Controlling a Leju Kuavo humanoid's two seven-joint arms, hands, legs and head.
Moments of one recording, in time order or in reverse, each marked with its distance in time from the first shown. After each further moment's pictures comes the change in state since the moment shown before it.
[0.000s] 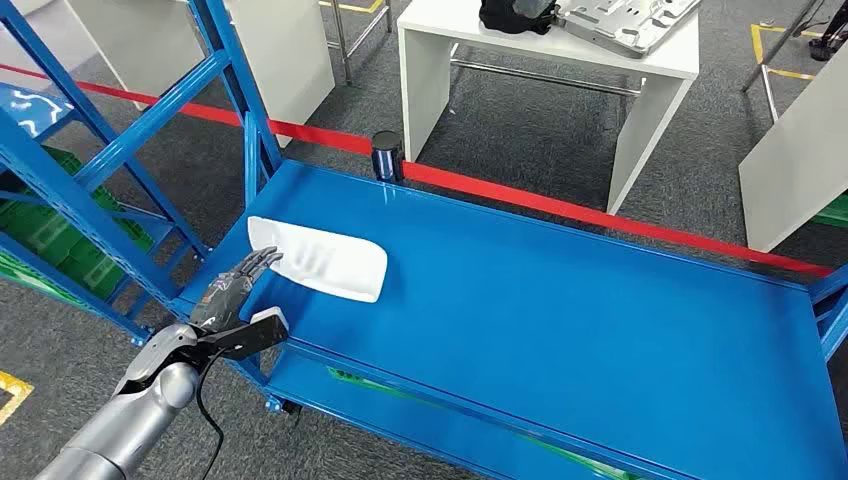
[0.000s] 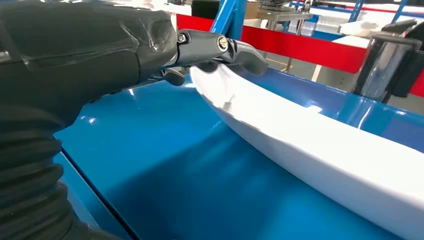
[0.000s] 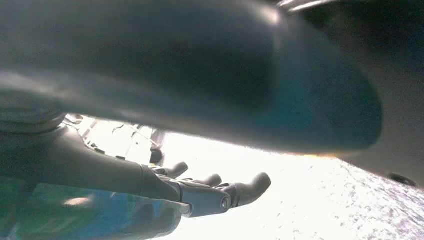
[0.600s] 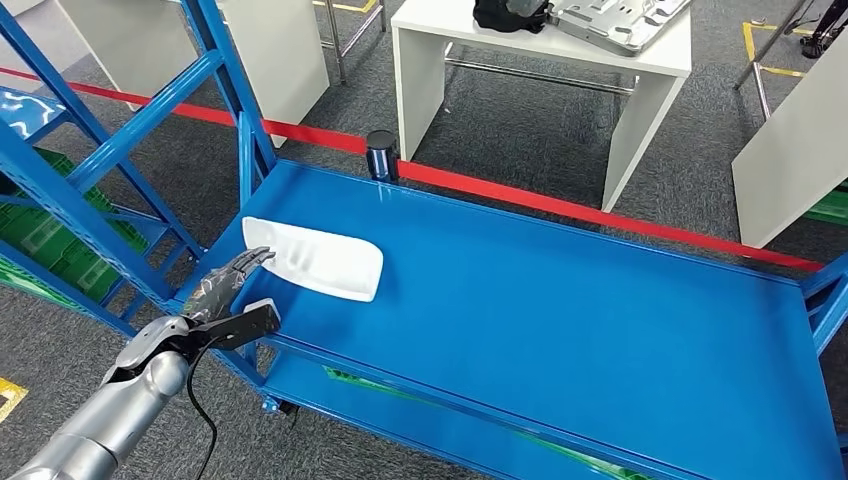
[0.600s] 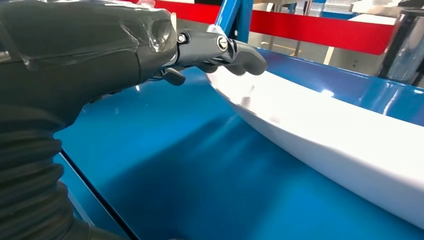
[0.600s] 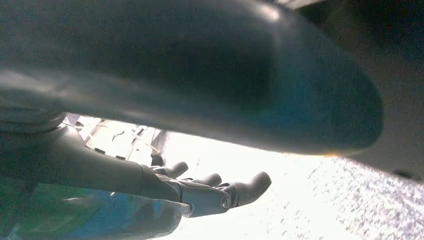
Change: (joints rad) left arm -0.058 0.022 -0.006 0.066 -0.017 -0.062 0.013; right arm -0.004 0.001 0.001 0.001 -0.028 -0.004 0.013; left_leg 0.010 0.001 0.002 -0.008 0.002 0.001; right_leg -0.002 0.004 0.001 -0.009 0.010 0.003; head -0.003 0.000
